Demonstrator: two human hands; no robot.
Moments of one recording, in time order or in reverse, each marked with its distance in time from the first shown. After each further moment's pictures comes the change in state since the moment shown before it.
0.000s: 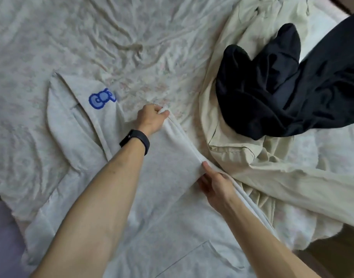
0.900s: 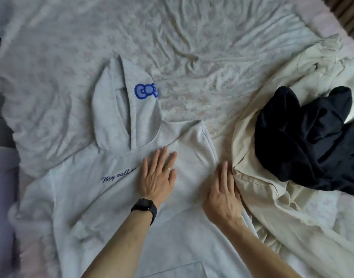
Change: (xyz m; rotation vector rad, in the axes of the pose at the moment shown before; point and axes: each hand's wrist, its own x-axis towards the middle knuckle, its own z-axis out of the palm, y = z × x) left_hand -0.113 -0.154 0.089 0.550 0.316 0.199; right_hand 0.010 0.006 0.003 -1.961 0.184 -0.936
